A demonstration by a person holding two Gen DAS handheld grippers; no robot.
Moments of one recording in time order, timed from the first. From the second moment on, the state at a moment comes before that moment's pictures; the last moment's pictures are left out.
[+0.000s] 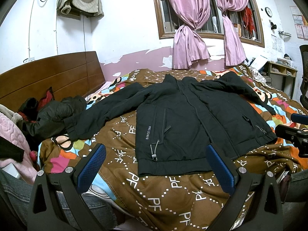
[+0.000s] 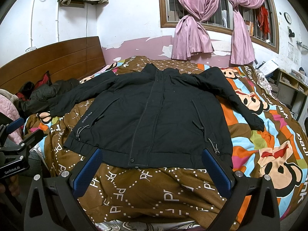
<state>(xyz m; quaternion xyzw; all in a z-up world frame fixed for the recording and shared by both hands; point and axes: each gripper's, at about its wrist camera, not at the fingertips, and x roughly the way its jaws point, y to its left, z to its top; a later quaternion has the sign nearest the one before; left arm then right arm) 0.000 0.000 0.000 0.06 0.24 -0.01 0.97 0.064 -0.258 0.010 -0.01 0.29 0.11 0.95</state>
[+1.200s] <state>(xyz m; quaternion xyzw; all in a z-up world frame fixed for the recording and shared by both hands) 0.062 0.009 0.002 0.07 0.34 0.00 0.94 0.104 -0.270 0.014 -0.07 0.34 0.05 0.94</state>
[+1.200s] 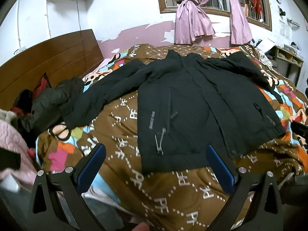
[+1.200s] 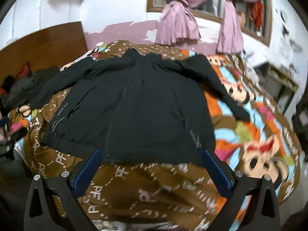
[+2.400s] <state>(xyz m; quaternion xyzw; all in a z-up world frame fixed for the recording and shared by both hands) 0.356 -0.088 -0.046 0.11 0.37 -0.03 0.92 0.335 -0.442 -0.009 -0.01 0.33 -0.06 0.94</state>
